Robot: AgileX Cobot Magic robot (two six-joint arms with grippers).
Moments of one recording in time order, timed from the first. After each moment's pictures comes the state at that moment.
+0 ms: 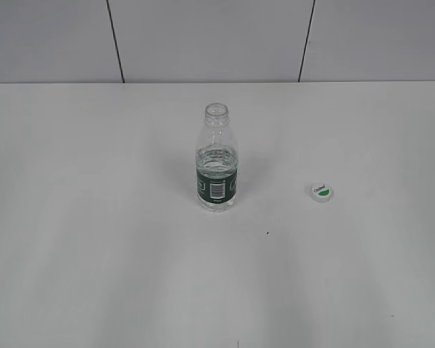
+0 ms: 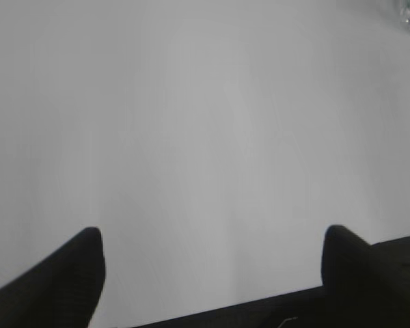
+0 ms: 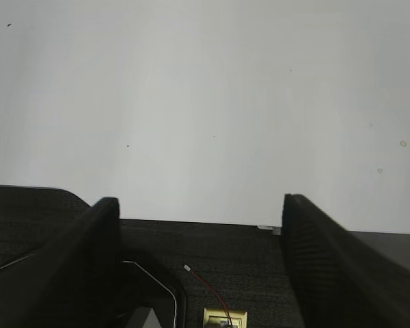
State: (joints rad) left arm -0.14 0.35 -0.53 0.07 1.06 -0.01; right arm 0.13 0.43 -0.54 0.02 1.09 -0.09
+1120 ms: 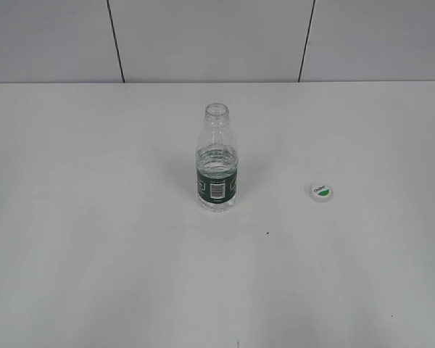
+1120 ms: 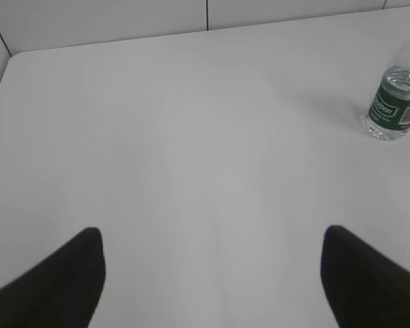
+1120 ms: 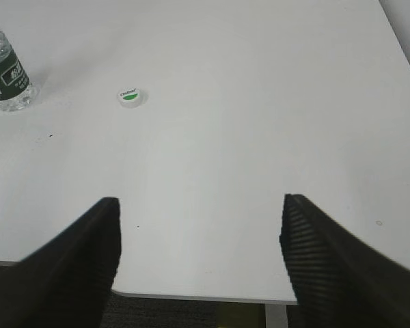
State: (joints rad) left arm -0.14 -0.01 -0.52 0.06 1.07 -0.01; right arm 0.13 -0.01 -0.52 0.02 1.10 -0.09
